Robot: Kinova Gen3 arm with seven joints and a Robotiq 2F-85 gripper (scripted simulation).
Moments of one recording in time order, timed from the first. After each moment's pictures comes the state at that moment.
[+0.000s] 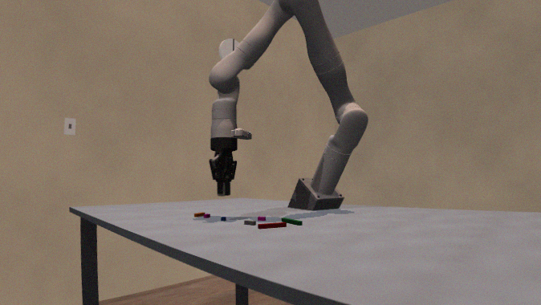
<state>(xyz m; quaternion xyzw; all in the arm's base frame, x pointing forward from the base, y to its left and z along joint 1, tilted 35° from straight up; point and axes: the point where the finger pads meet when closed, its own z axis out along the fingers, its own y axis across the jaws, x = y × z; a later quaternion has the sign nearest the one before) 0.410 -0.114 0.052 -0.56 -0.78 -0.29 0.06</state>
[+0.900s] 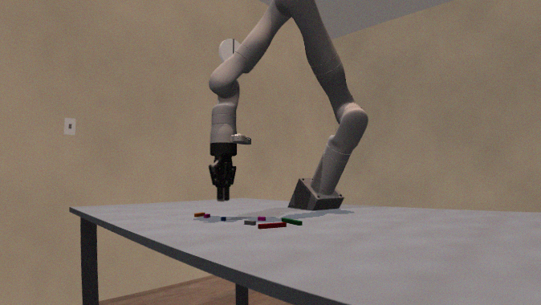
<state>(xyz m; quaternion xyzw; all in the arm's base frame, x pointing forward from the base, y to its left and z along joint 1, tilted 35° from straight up) 0.415 -0.108 0.040 -0.56 -0.78 -0.29 0.06</state>
